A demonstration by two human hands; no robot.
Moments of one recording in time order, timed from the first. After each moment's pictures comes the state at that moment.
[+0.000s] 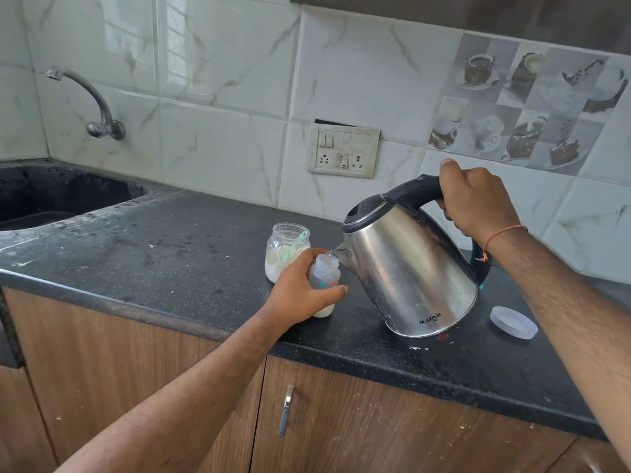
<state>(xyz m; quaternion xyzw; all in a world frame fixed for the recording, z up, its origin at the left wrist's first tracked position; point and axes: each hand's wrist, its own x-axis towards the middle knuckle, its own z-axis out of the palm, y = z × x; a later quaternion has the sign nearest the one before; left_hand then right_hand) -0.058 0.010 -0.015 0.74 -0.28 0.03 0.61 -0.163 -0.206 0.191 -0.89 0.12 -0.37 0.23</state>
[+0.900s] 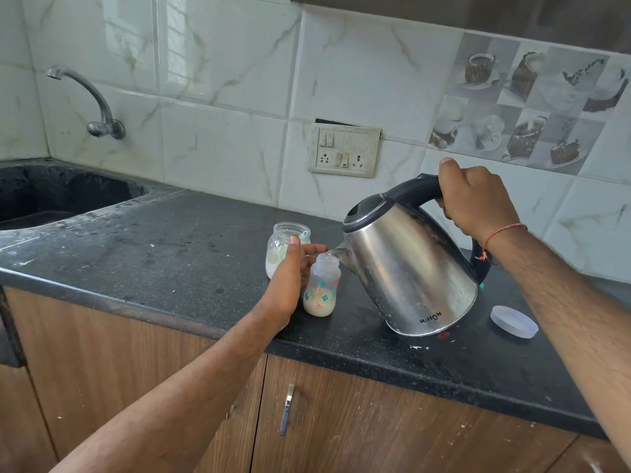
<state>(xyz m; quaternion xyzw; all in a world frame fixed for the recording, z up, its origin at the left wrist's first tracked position) -0.058 0.011 -0.001 0.61 -0.17 -0.08 0.77 -0.154 -0.217 0.189 -0.90 0.11 -0.37 0.20</state>
